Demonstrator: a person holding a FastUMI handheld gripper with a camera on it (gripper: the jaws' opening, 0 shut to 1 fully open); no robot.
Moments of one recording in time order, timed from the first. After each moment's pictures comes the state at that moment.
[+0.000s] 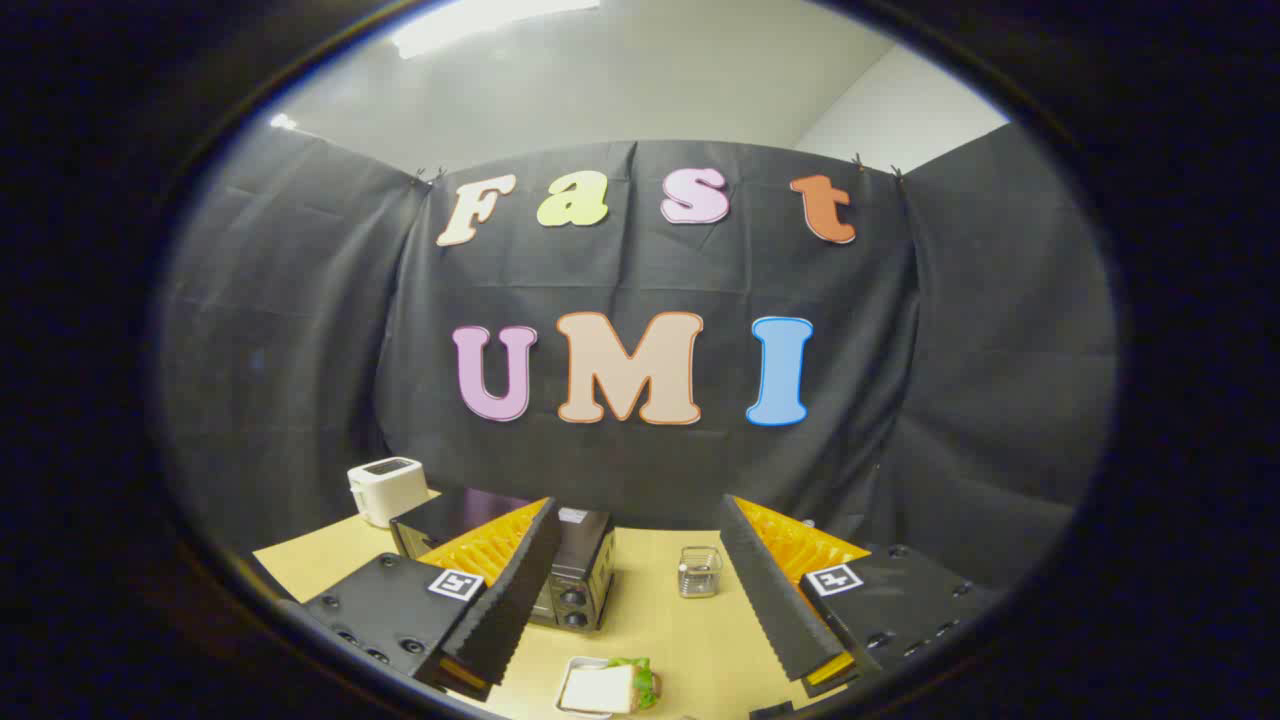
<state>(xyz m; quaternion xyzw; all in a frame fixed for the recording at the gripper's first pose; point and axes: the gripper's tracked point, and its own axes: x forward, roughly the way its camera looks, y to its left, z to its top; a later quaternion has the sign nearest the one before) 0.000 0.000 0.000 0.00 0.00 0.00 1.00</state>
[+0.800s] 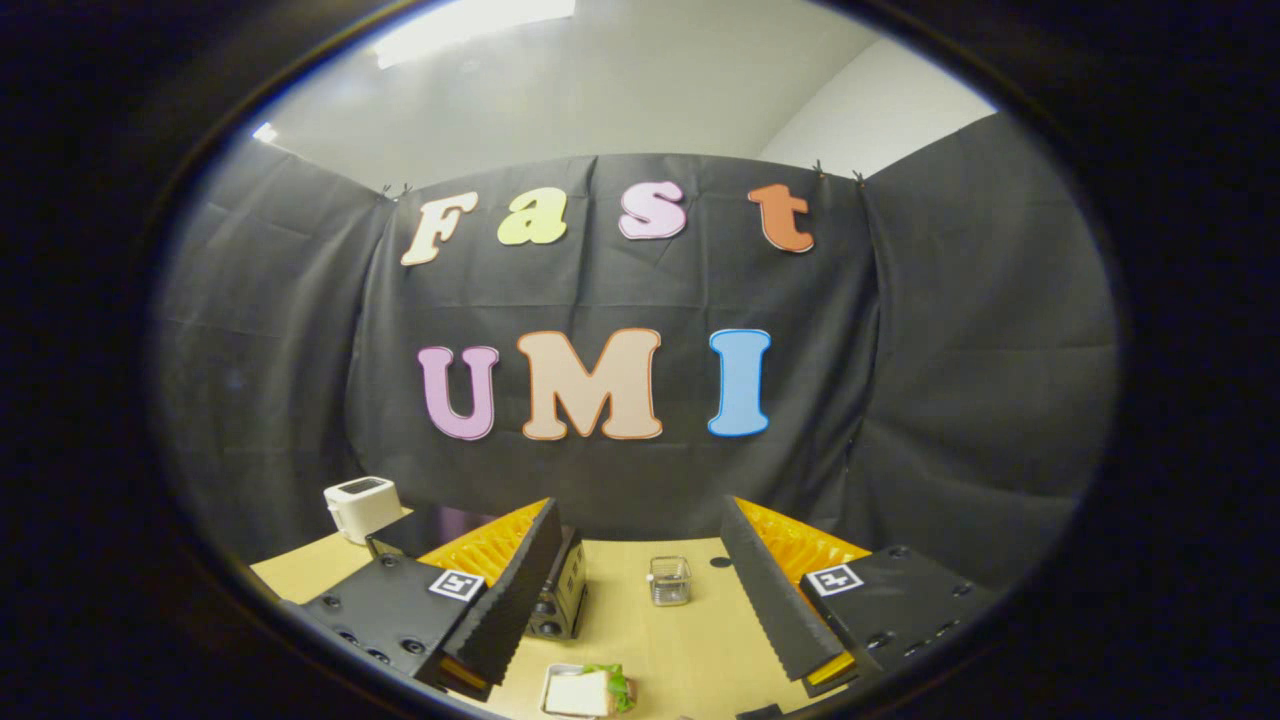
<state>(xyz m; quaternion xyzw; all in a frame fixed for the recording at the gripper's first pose) -0.006 -0.041 0.013 0.01 -0.02 -0.05 1.00</state>
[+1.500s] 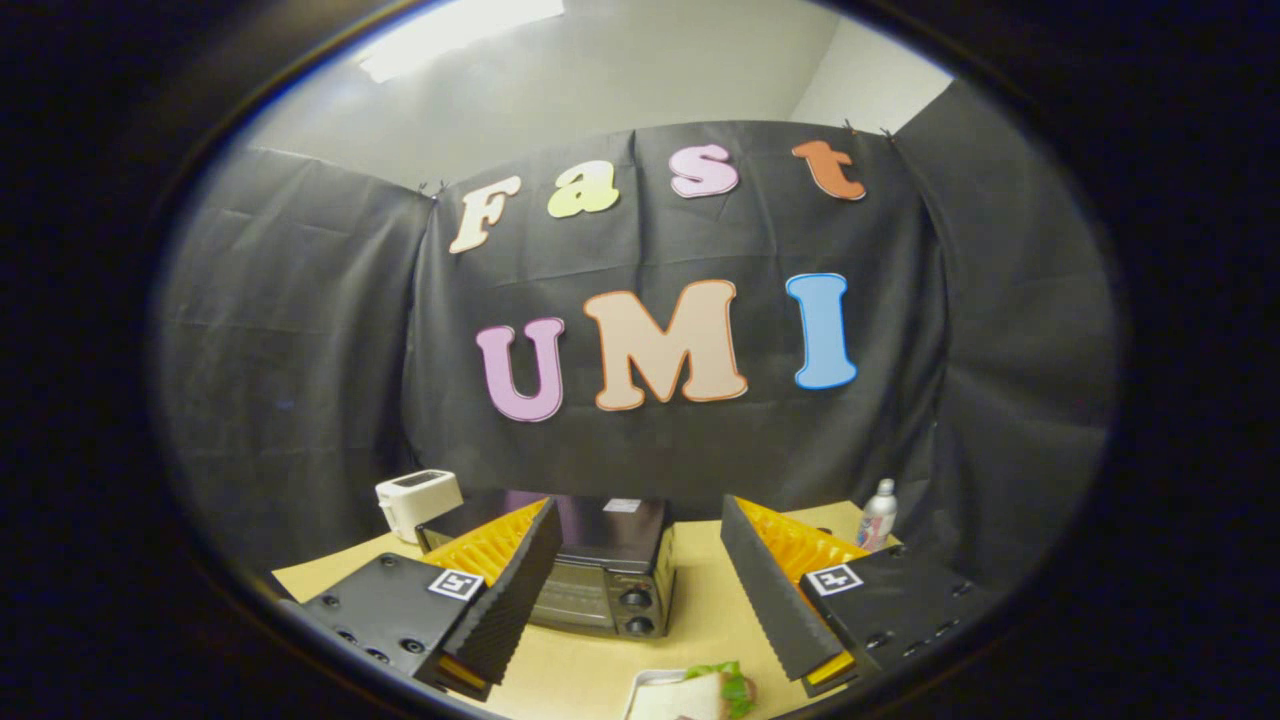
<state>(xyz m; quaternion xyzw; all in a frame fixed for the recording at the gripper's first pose) 0.063 0.065 -0.086 0.07 -0.03 0.04 1.00</state>
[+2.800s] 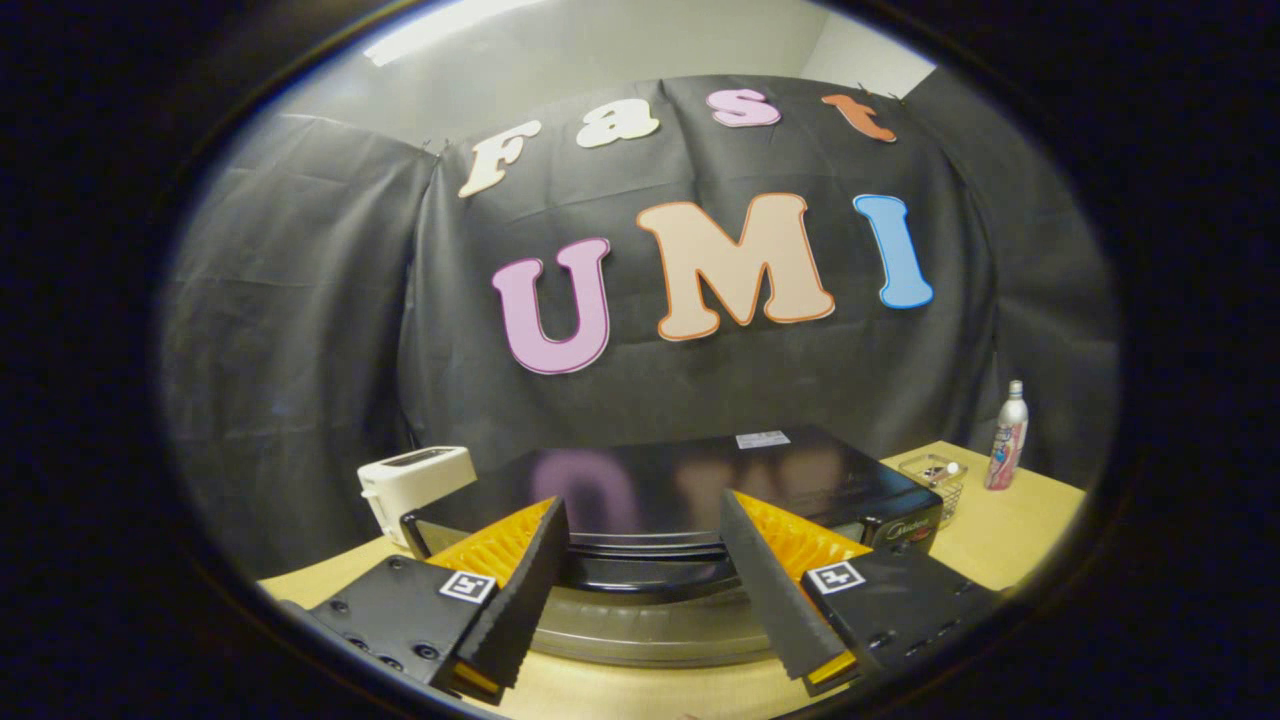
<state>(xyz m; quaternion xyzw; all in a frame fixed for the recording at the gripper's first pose) 0.189 0.237 -0.221 0.07 -0.01 0.03 1.00</state>
